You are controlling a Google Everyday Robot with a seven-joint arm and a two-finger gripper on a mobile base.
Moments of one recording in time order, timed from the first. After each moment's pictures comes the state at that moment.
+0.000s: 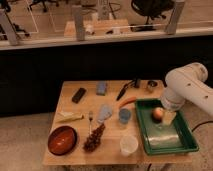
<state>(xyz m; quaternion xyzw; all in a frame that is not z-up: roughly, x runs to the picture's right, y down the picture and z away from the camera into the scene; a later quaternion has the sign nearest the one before) 0.286 0.111 0.684 -0.28 0.02 0.02 0.96</state>
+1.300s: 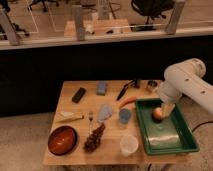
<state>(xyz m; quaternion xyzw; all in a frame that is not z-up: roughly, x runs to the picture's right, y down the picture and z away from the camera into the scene) 0.272 0.065 0.710 -0.22 -0.05 -0.16 0.96</state>
